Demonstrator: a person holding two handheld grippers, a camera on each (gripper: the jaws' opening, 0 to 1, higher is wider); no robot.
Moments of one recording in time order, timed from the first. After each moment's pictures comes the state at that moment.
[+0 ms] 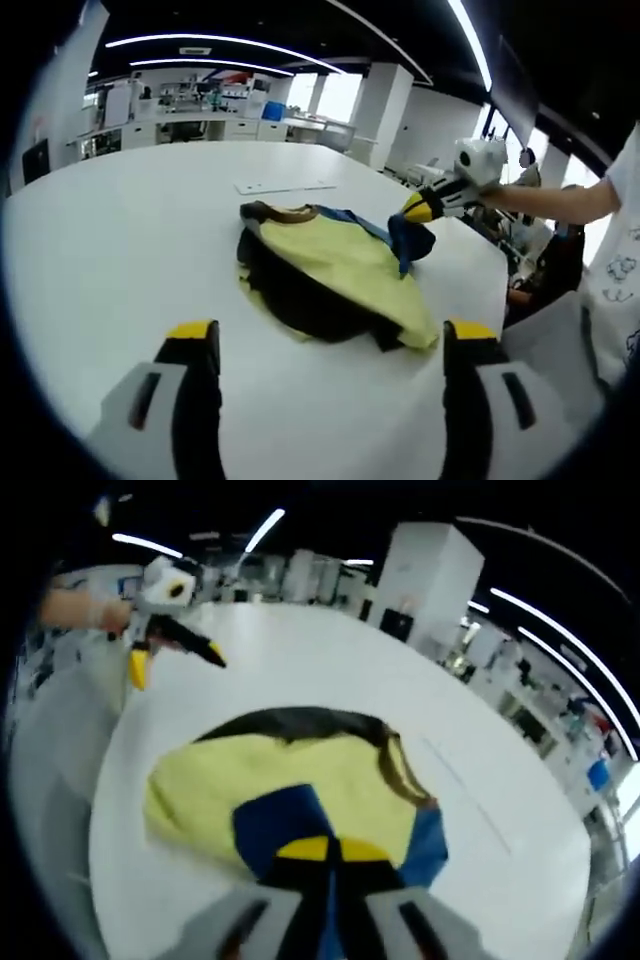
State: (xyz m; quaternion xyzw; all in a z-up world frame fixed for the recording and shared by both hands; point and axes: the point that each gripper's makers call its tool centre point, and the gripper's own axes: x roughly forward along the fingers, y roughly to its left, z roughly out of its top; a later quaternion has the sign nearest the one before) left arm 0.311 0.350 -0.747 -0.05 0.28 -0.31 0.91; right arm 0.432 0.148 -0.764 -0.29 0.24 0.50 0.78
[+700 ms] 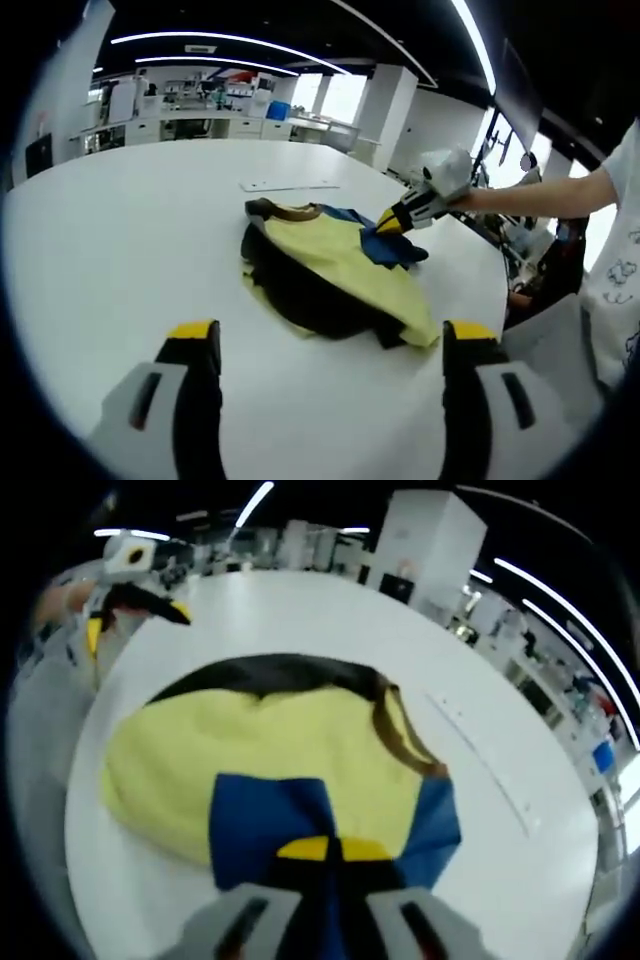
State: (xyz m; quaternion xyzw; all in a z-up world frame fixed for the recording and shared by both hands) left arm 0.311 0.354 -0.752 -0.06 0.28 -0.30 0.91; right arm 0.452 0.146 -0.807 -0.31 0.31 0.48 0.76
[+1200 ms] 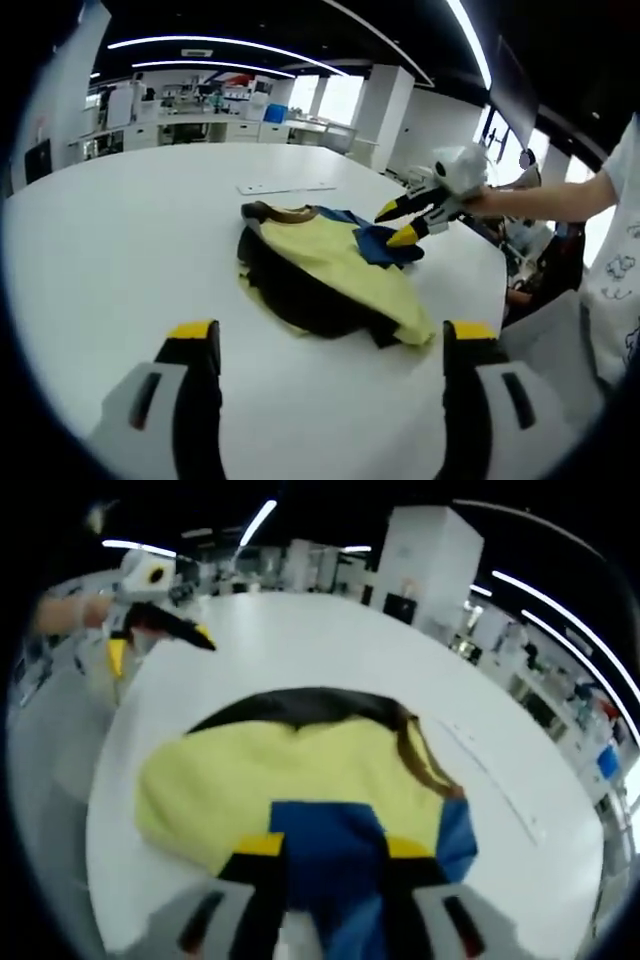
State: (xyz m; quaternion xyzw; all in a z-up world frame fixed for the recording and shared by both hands) left arm 0.303 0.348 -0.748 -0.05 0.27 -0.31 0.91; right arm 0.407 0.167 -0.791 -0.29 0.27 0.51 0.76
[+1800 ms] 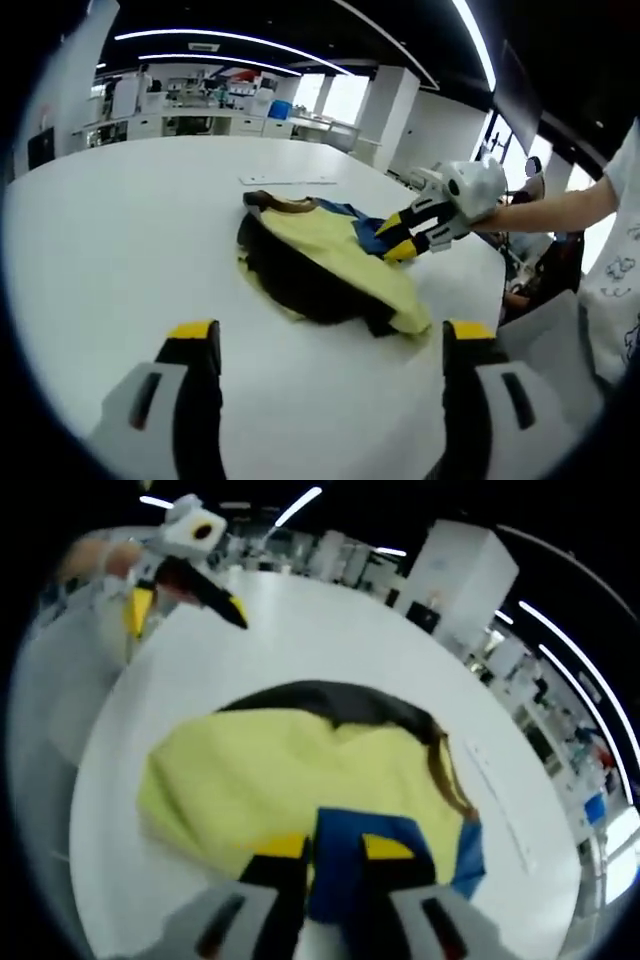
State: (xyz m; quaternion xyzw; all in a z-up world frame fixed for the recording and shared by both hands) left arm 0.292 0.354 -0.760 -0.07 0.28 -0.30 0.91; right arm 0.386 0.187 -0.811 -0.37 0.23 0.51 0.74
